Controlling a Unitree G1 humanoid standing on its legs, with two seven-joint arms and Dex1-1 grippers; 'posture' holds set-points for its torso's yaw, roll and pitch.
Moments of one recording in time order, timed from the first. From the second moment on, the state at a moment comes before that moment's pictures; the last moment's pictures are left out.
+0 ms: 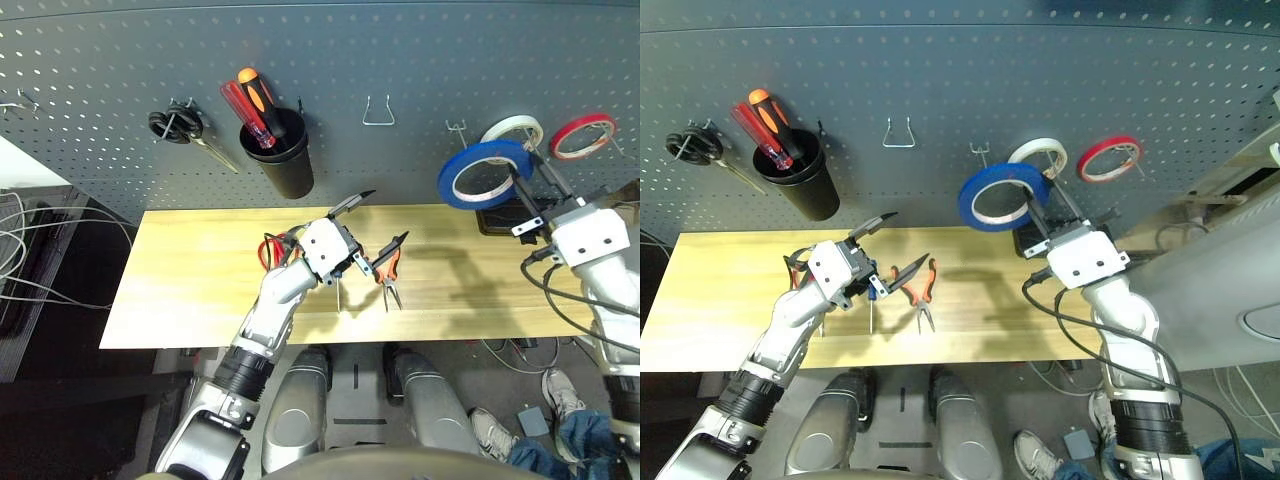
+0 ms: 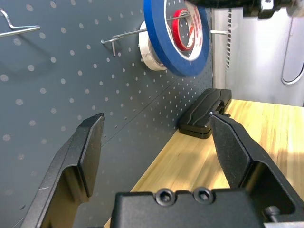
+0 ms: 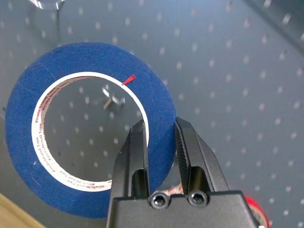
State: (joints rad) left arm -0.28 0.18 -0.26 0.18 -0.03 -0.42 -0.54; right arm -0.17 -0.55 -0.17 0.02 -0.10 -0.44 0.26
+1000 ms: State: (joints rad) left arm -0.28 0.19 -0.26 0.19 0.01 -0.42 -0.54; right arm -0.14 -0.44 -0.07 0.20 -0.09 -0.48 0.25
